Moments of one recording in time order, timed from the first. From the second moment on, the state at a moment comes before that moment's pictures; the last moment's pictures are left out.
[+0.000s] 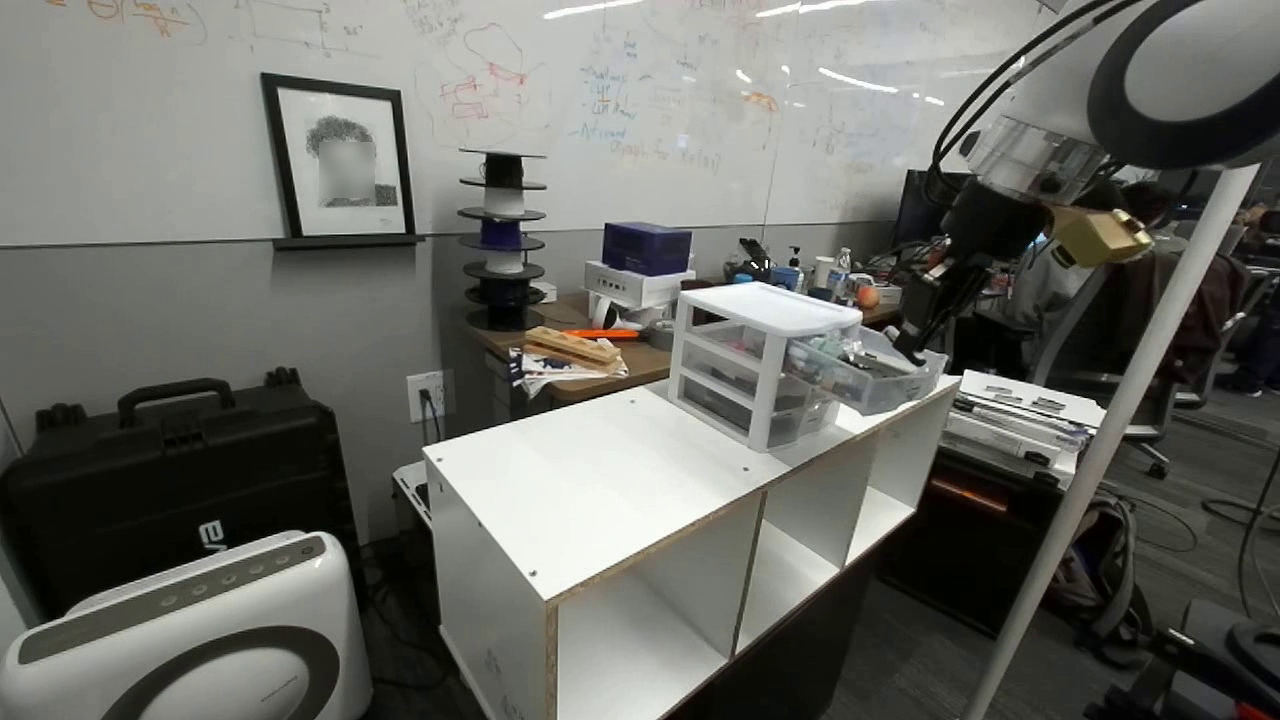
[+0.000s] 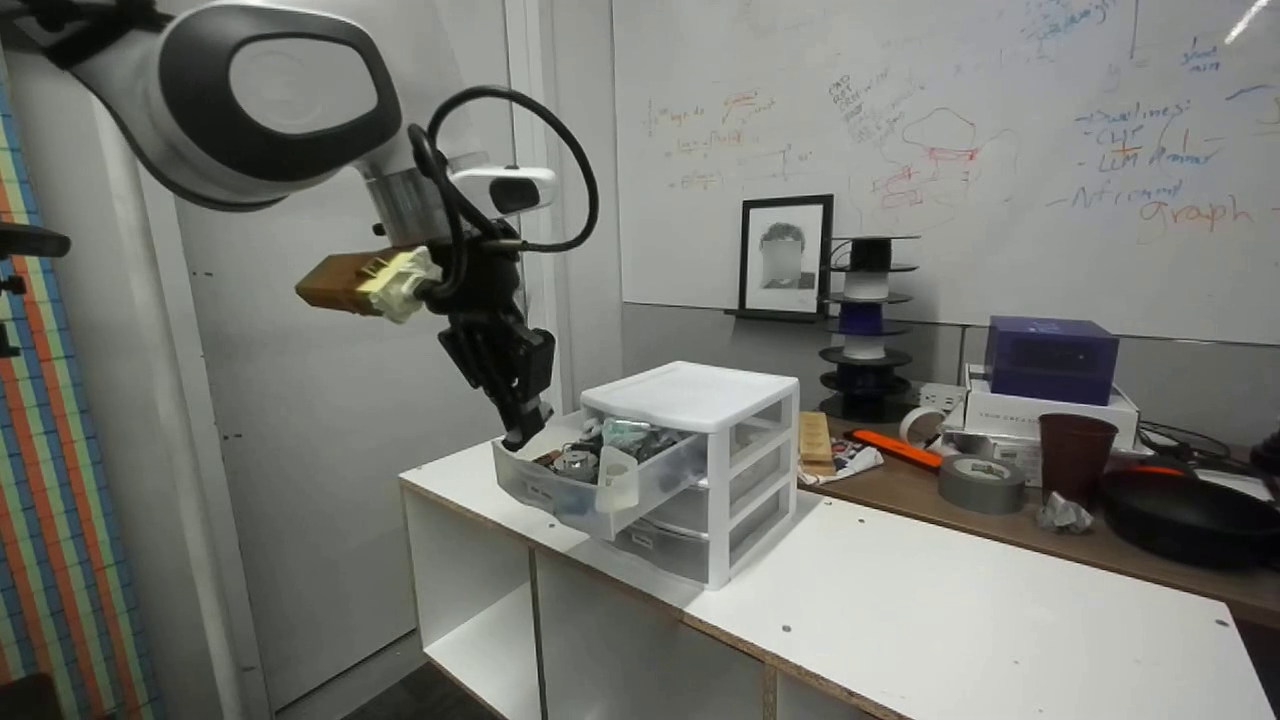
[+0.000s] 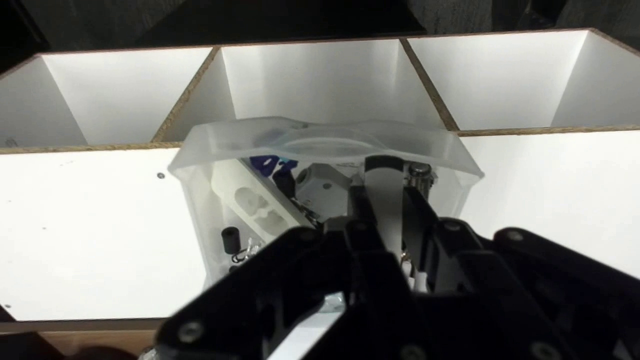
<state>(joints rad) -0.05 -0.22 -0.04 -2.59 -0.06 2.68 -0.03</state>
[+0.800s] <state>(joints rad) -0.05 -0.03 -0.04 -2.44 -0.07 2.70 0.08</state>
